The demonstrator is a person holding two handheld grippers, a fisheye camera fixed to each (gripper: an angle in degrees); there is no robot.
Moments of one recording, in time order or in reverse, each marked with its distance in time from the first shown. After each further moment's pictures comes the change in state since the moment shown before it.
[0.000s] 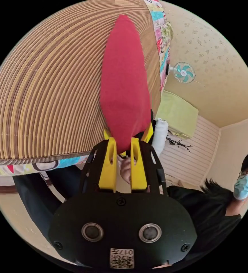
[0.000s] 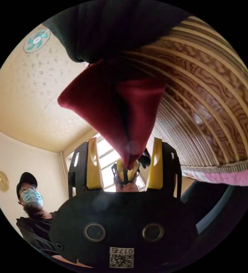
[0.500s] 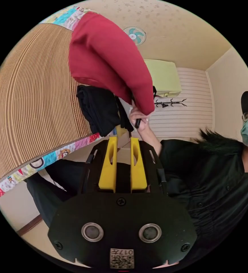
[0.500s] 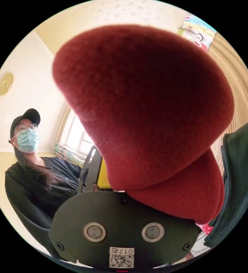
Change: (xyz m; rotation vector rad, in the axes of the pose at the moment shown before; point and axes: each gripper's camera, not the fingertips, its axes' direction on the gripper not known) left arm 0.160 0.084 0.007 -0.112 -0.087 0.421; right arm -0.257 0.031 -0.012 -0.319 0.193 -0.767
